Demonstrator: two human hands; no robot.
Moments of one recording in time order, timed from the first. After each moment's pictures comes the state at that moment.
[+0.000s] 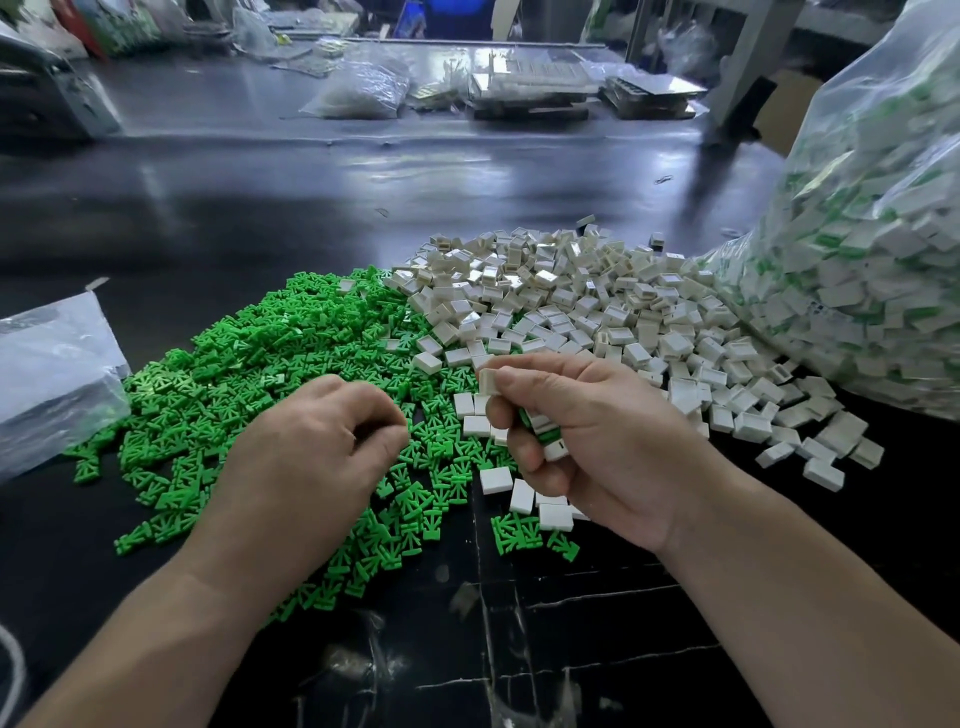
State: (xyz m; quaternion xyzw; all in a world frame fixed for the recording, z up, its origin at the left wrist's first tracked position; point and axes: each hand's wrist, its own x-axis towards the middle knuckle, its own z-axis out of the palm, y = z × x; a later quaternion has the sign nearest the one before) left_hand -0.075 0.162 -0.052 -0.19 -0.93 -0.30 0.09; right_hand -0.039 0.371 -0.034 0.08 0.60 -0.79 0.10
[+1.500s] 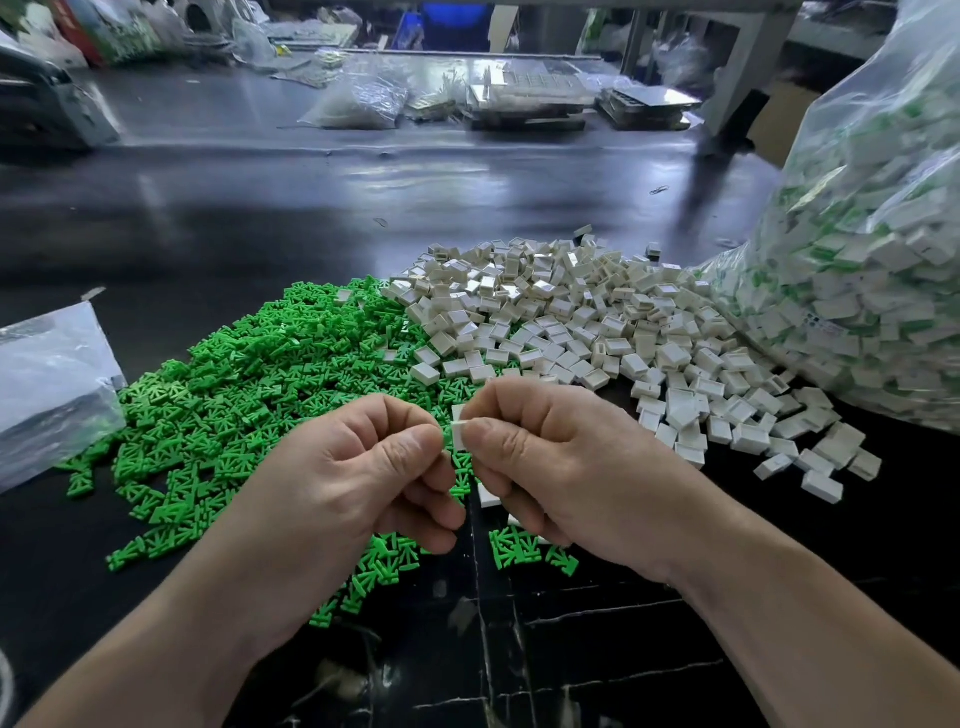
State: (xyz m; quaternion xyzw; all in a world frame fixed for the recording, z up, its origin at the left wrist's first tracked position) left_hand -0.061 0.177 -0.040 -0.14 -0.66 -0.71 -0.19; right_hand -0.026 0.367 -0.026 -0.07 0.81 -0.58 0.09
